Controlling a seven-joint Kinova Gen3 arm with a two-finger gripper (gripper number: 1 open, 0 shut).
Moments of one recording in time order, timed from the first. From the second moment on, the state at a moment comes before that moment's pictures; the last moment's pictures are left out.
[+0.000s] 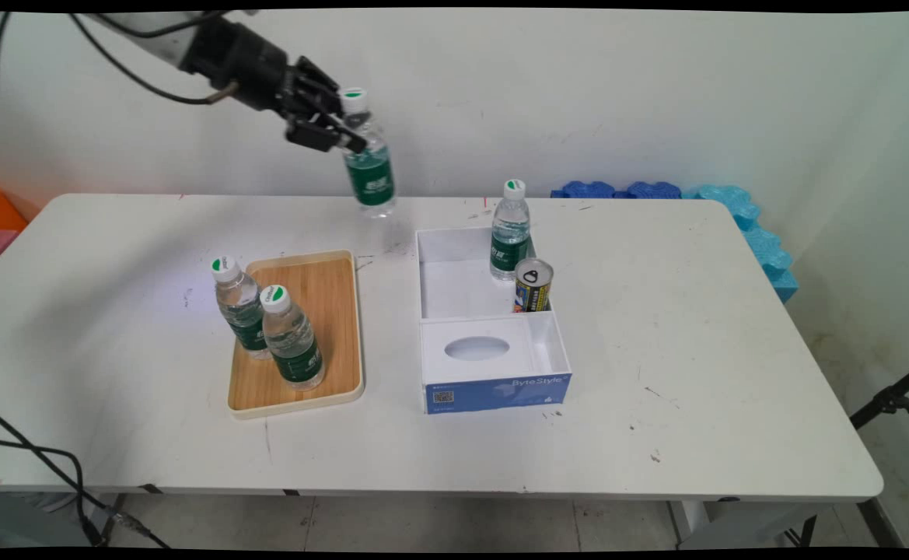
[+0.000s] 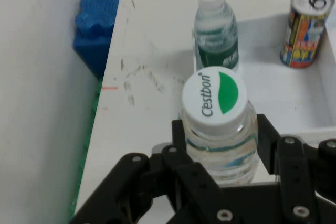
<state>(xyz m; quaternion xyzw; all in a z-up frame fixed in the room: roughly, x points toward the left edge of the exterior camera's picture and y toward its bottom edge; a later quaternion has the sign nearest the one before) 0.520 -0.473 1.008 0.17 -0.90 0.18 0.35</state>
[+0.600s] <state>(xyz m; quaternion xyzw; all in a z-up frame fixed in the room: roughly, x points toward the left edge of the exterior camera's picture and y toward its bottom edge) 0.605 -0.440 0.954 0.18 -0.92 0.15 0.32</state>
